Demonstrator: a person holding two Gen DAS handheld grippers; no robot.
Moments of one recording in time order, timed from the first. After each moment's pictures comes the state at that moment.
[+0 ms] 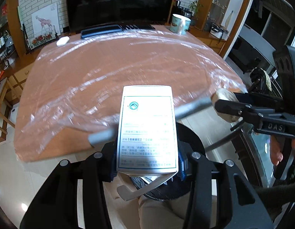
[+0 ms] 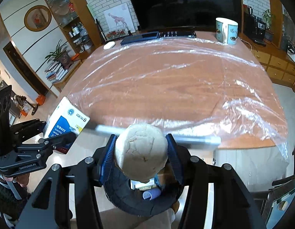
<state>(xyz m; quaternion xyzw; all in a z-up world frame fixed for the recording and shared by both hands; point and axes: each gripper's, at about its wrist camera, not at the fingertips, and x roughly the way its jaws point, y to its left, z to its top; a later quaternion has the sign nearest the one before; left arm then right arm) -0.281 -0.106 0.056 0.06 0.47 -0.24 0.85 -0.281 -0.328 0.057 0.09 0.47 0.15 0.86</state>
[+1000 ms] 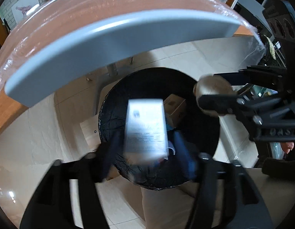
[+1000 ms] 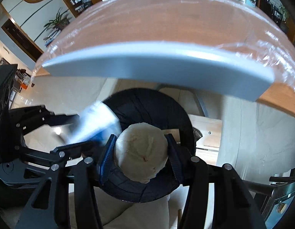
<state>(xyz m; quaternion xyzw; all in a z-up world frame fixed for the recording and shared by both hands) -0.294 -0.145 -0.054 0.13 0.56 -0.24 0.78 -0.281 -0.313 -0.049 0.04 0.56 0.18 0.80</state>
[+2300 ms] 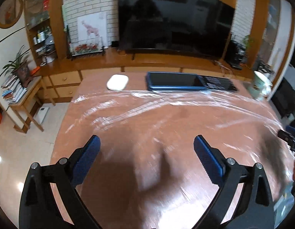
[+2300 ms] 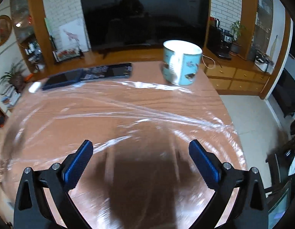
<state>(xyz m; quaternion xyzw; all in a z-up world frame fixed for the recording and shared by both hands) -0.054 -0.039 0.071 0.01 0.40 -0.05 0.92 -0.078 -0.434 0.042 0.04 0.43 -0.02 0.90</state>
